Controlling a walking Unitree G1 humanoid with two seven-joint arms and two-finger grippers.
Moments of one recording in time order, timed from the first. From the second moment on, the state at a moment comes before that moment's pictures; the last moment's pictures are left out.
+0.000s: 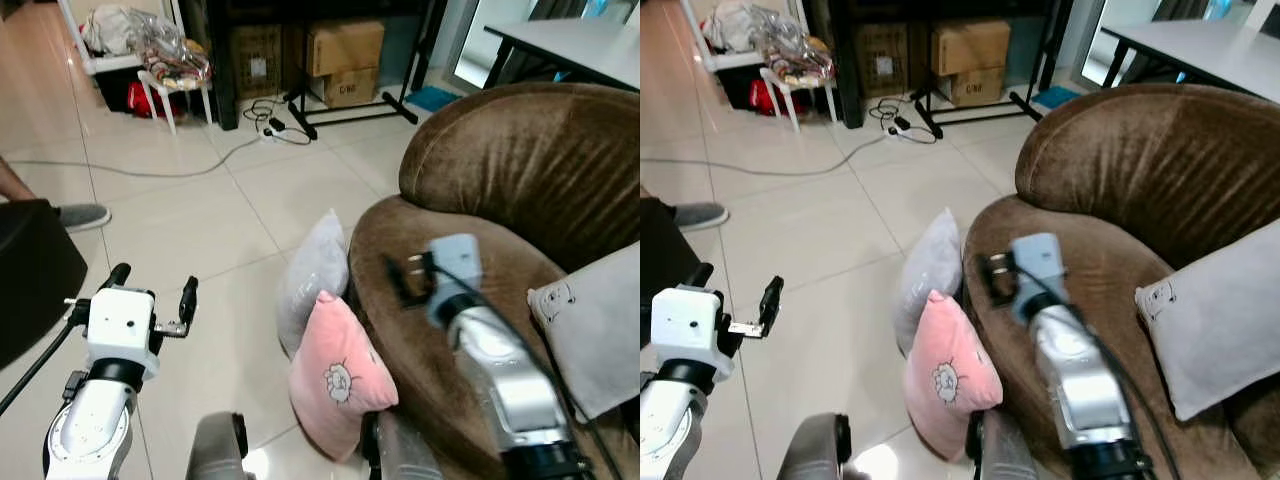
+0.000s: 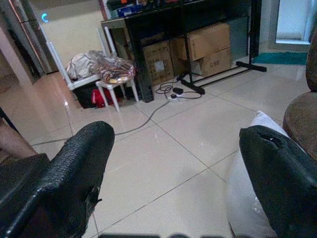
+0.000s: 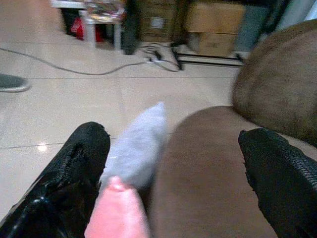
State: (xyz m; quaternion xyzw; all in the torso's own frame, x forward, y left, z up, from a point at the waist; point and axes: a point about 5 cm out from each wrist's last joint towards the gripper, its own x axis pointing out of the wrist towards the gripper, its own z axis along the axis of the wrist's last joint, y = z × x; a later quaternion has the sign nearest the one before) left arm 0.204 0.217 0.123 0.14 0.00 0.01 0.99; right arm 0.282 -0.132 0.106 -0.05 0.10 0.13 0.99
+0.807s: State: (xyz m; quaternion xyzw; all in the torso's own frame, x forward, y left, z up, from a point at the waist) left arm 0.202 0.219 0.116 0.15 0.02 0.02 0.99; right arm 0.284 -0.136 0.101 -0.06 0.12 0.14 0.98
